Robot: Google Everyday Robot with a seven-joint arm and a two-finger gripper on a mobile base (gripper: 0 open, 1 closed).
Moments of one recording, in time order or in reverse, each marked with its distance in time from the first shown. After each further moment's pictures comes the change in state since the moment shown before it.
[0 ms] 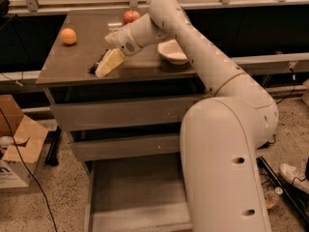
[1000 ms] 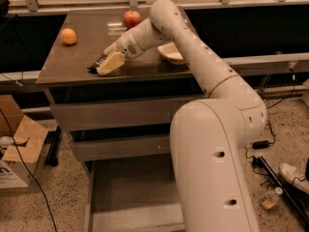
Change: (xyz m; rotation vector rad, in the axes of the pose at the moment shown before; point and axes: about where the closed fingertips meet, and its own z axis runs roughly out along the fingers) arm 0.035 -0.020 0.010 0.003 0.053 0.082
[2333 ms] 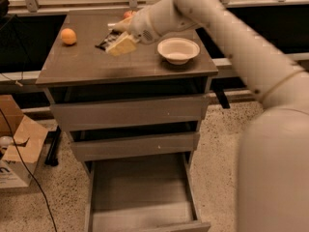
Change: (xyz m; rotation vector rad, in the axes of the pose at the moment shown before) arm -0.058 0.051 -0.099 0.145 -0.059 -0.174
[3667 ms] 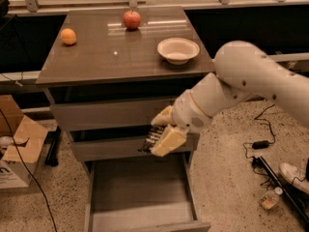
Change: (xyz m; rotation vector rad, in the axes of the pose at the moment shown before) arm 0.140 0.259 -0.095 -0.296 0.316 0.187
